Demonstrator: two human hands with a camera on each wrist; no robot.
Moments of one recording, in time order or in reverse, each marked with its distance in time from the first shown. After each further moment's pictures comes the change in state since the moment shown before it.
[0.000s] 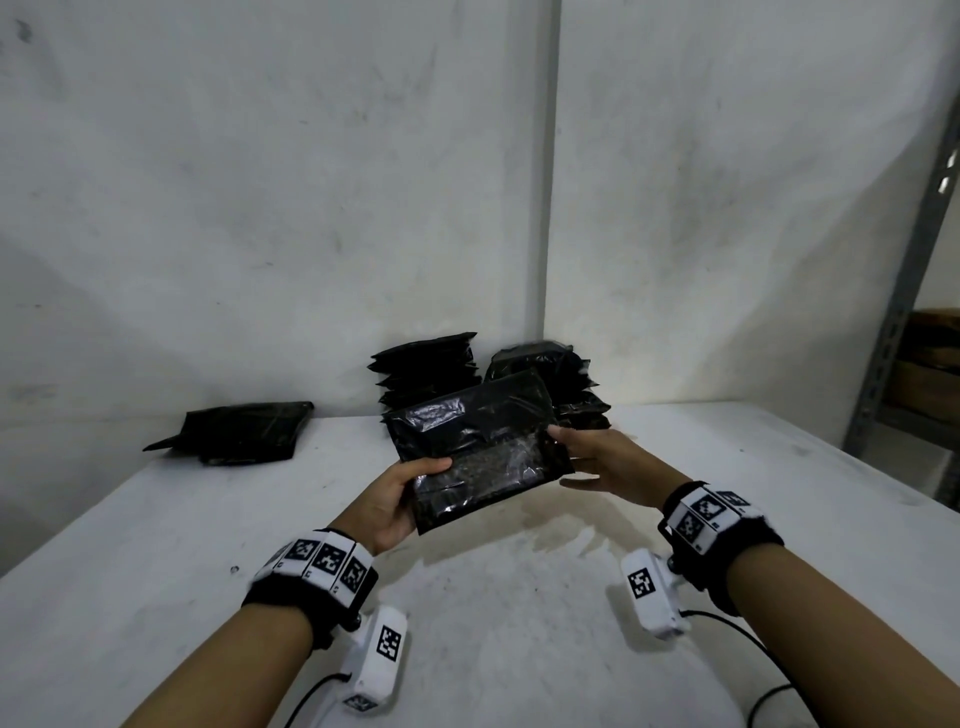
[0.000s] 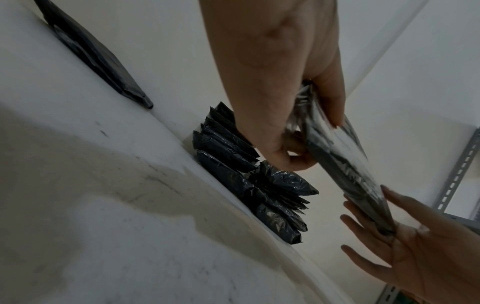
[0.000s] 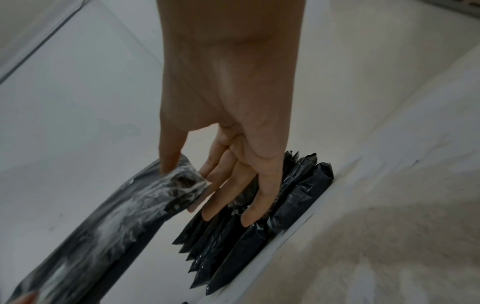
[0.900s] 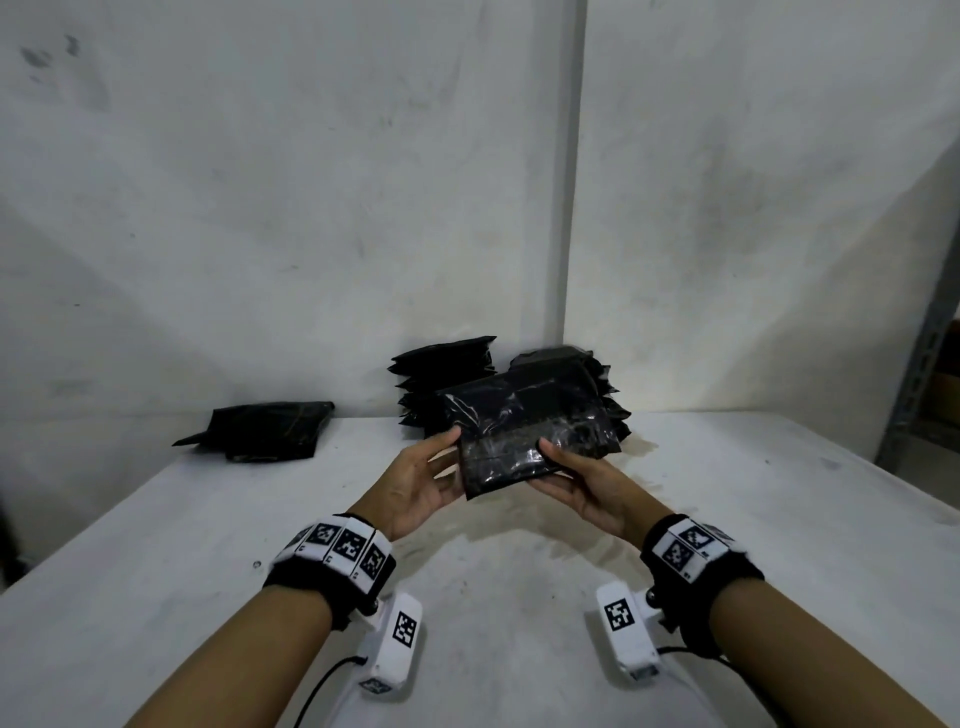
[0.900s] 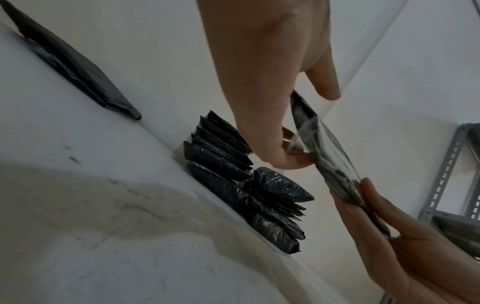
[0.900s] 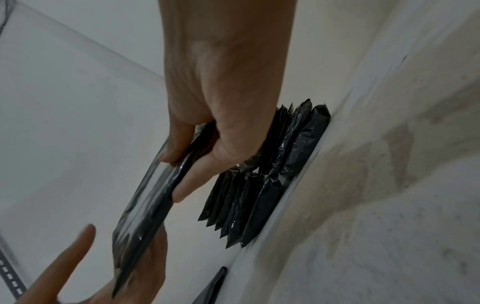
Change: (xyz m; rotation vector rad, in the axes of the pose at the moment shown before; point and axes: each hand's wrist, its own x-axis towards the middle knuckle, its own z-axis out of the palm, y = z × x) left_hand 0.004 0.014 0.004 -0.009 0.024 0.081; right_hand 0.010 0.015 0.050 0.613 -0.032 -0.025
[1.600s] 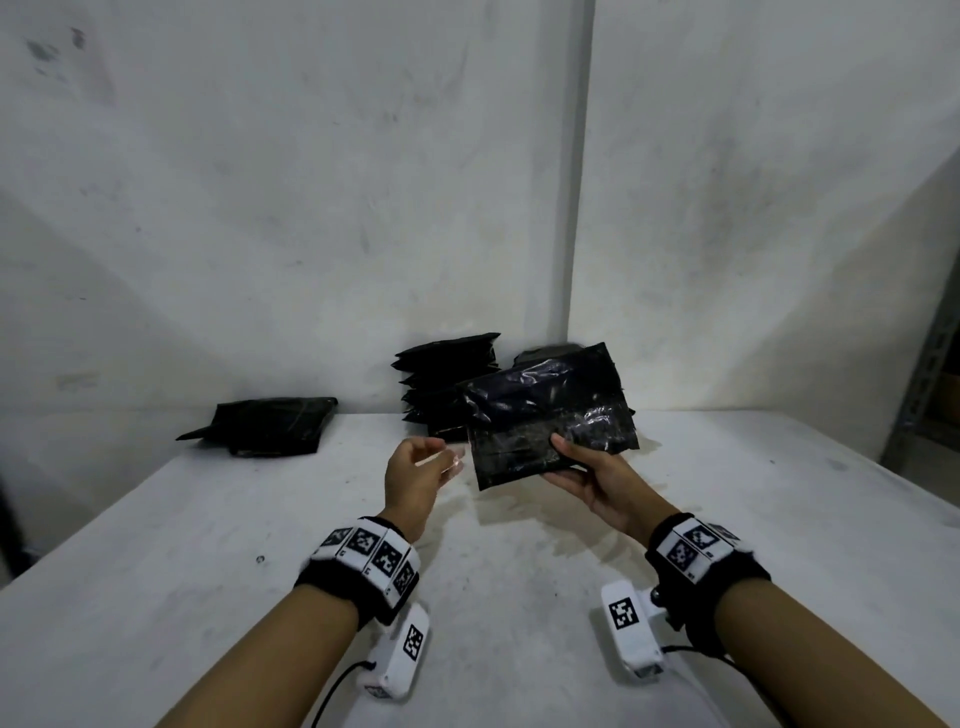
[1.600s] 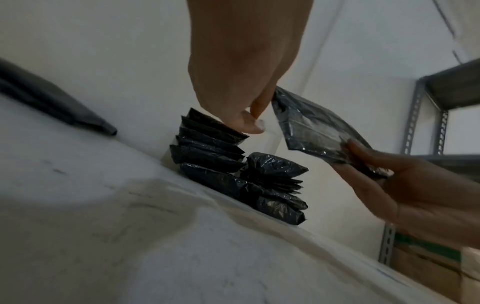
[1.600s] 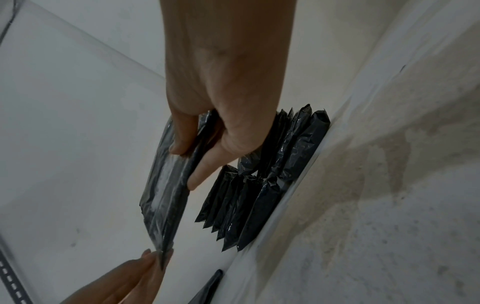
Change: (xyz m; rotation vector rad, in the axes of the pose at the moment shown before) left_hand 0.022 -0.028 -0.015 0.283 0.395 0.396; right_hand 0.002 -0.002 -0.004 0.007 0.070 -0.091
